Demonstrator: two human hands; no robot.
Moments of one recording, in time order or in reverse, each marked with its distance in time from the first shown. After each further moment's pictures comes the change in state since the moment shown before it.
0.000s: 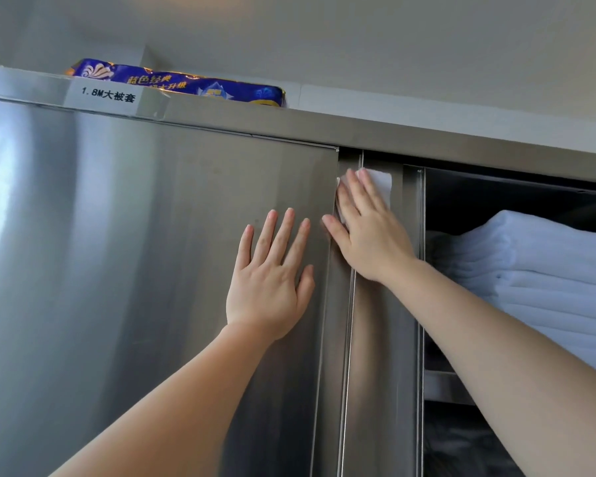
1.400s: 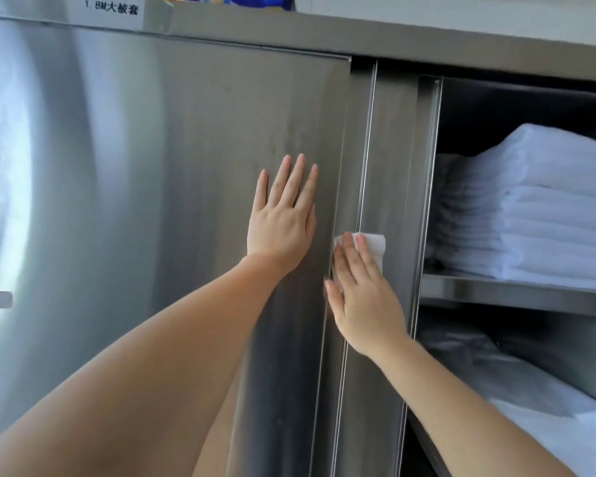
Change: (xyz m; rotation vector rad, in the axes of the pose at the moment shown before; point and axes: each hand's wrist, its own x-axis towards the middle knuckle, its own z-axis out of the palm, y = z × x) left_hand -0.040 0.006 -0.010 -0.076 -0.061 0.008; right_hand -0.199 -0.077 0.029 0.100 -0.214 0.017
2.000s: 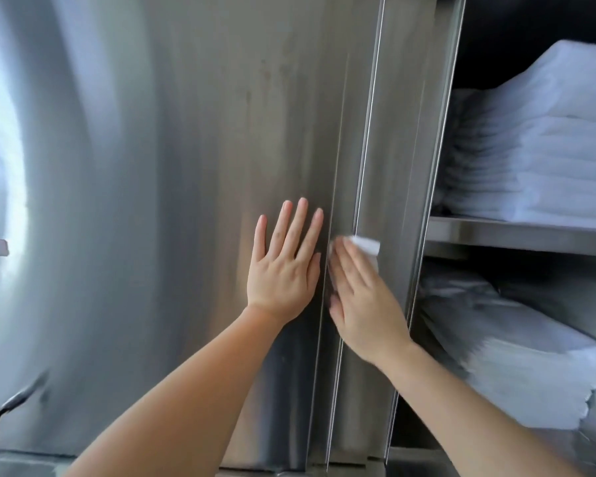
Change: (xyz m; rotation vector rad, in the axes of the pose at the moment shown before) left_hand -0.138 0.029 0.039 0.054 -0.021 0.043; right_hand -0.072 -0.007 0.041 -0.082 -0.092 -0.130
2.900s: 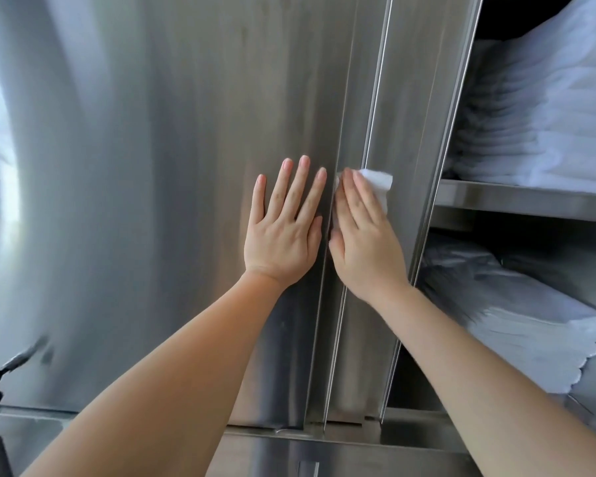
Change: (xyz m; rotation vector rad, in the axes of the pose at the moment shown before) left_hand -0.002 -0.002 0.006 0.015 0.042 -0.001; right_hand 0.031 0.006 0.003 0.126 0.173 0.119
